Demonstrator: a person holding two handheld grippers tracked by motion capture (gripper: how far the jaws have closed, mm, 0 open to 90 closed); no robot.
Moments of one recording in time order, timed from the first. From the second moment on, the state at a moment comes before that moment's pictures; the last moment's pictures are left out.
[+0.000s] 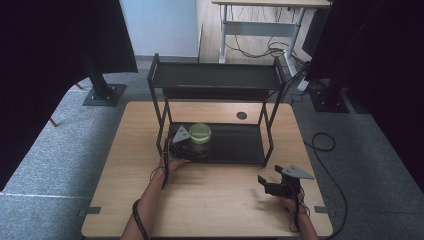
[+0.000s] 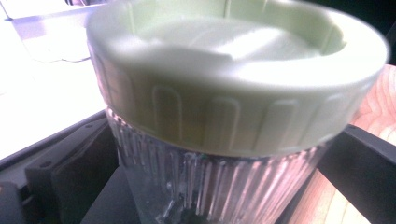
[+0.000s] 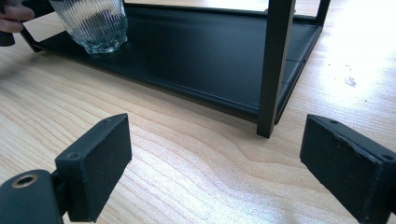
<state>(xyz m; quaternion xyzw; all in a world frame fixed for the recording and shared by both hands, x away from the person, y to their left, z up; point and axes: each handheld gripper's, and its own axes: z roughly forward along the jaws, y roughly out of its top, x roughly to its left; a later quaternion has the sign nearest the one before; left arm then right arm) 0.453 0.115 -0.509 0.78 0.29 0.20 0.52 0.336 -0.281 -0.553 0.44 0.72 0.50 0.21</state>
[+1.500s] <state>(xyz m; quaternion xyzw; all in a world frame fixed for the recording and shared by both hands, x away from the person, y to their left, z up) 0.371 0.134 -0.493 0.79 0.26 0.23 0.51 0.336 -0.281 -0.553 0.44 0.72 0.50 0.21</state>
